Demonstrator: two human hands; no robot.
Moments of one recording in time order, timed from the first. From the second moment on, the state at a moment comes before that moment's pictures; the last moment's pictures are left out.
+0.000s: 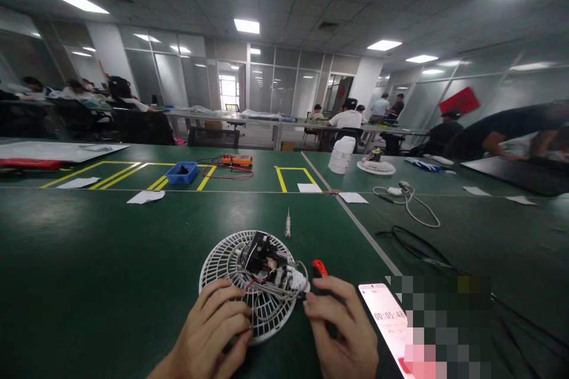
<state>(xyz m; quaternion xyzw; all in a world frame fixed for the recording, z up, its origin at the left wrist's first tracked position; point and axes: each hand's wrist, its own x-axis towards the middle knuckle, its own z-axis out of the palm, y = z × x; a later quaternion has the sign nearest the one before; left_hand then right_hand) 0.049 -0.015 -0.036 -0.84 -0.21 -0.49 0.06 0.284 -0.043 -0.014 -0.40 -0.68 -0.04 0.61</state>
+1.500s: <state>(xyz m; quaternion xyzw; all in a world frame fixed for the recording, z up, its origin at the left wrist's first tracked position) 0.053 -0.019 -0.021 -0.81 -0.23 -0.54 0.06 0.326 -0.018 0.007 -0.61 -0.49 0.39 0.49</state>
